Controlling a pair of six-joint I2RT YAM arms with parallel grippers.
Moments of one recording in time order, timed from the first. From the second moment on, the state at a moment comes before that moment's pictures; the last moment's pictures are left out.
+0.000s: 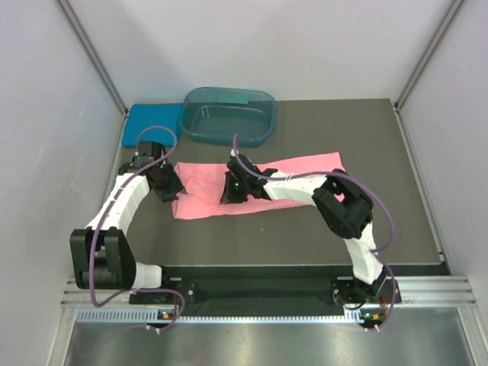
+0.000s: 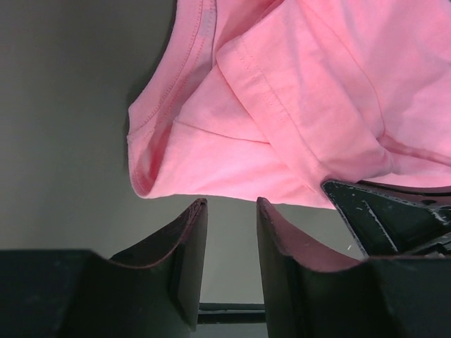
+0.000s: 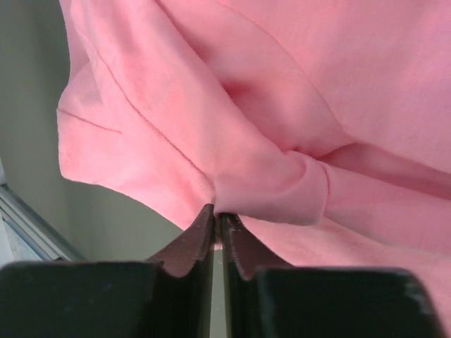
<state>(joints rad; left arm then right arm) -0.01 1.36 1.01 -0.75 0.11 -0.57 0.89 2.08 1.42 -0.15 -0.11 0.85</state>
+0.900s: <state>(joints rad) 0.04 1.81 1.14 -0.79 0.09 -0.58 0.57 1.80 1.35 -0.48 -0.16 0.40</state>
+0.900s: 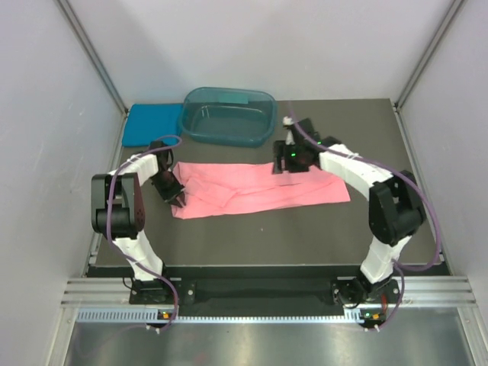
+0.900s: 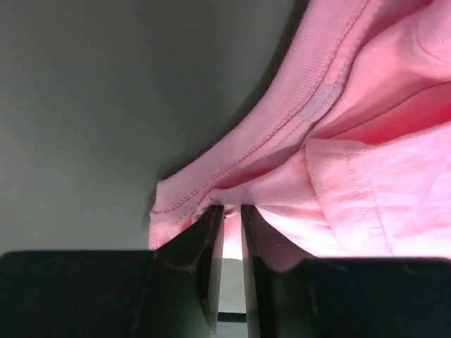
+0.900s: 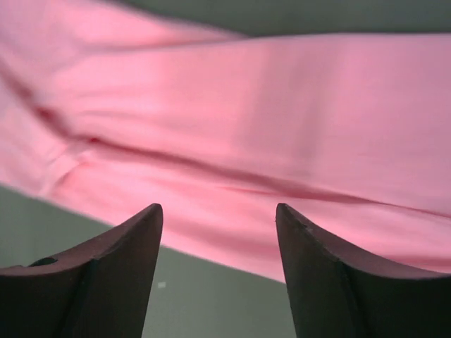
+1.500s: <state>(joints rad) 0.08 1.44 1.02 -0.74 0.05 -0.65 0.11 1.82 1.34 -0.60 0.05 0.26</state>
